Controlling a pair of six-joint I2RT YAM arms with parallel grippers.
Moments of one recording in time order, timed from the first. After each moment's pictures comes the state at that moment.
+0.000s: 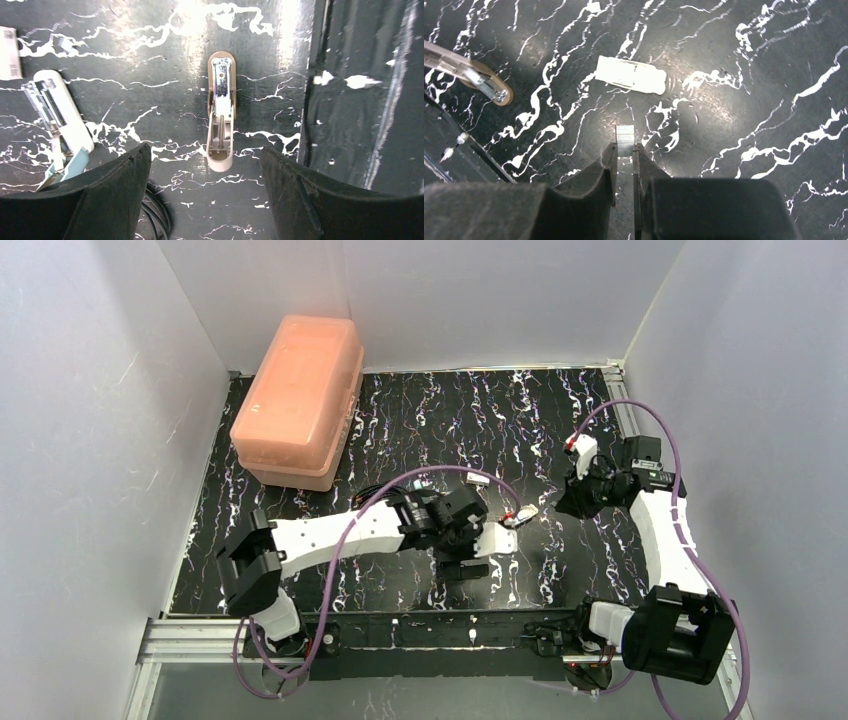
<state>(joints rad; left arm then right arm) -1.17 1.64 1.25 -0.66 0.09 0.45 -0.16 1.16 0.89 -0.84 -0.70 -0.69</state>
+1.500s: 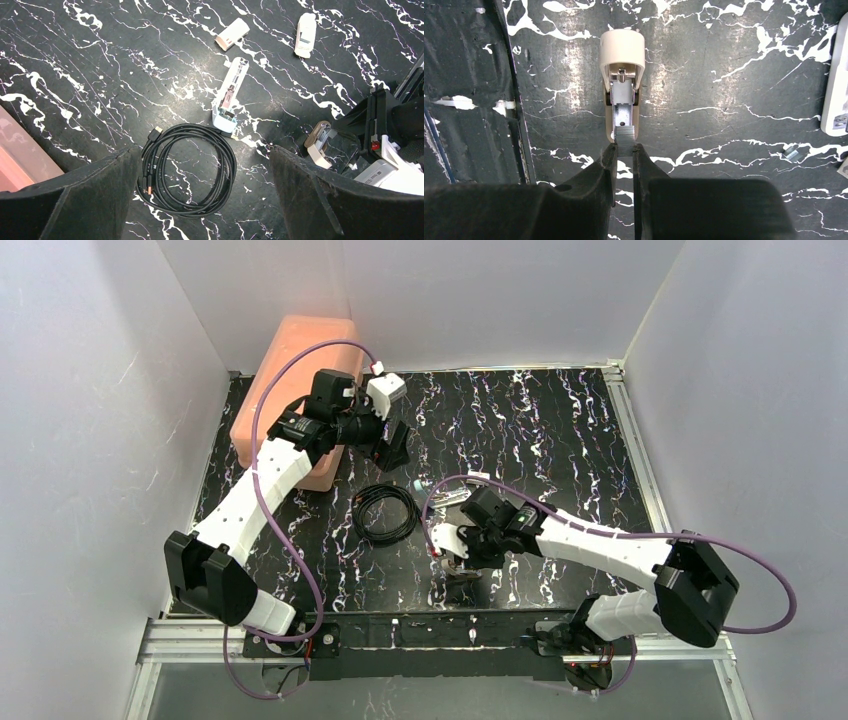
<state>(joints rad) -0.42 1.46 1.42 -0.68 0.45 0.20 0.96 1.30 0.81 -0.65 -0.26 -0.67</state>
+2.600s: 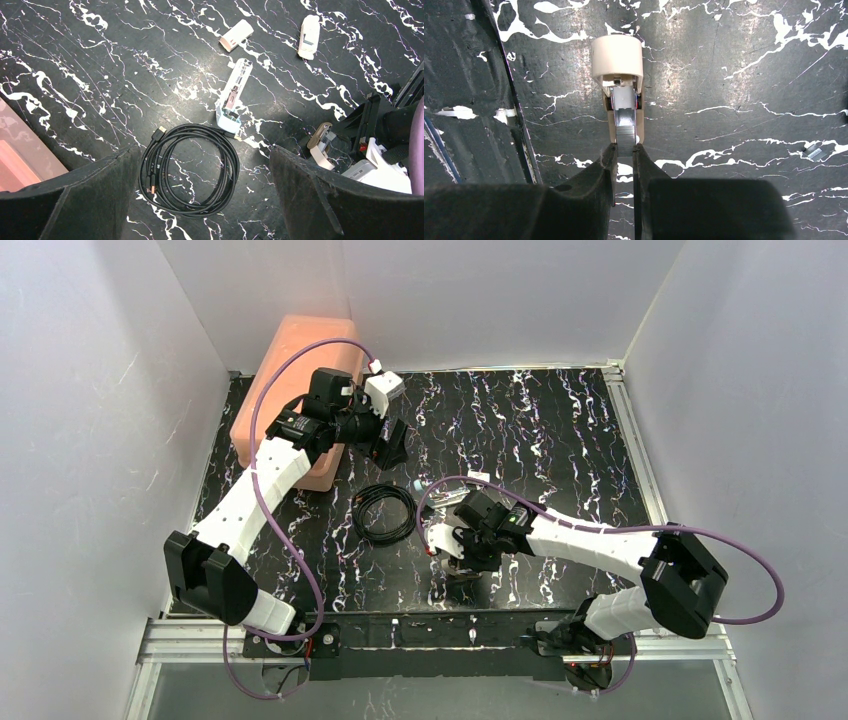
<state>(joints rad) -0.41 1.46 1.43 -0.68 0.45 0.20 0.99 1.37 0.82 -0.65 -0.23 -0.59</state>
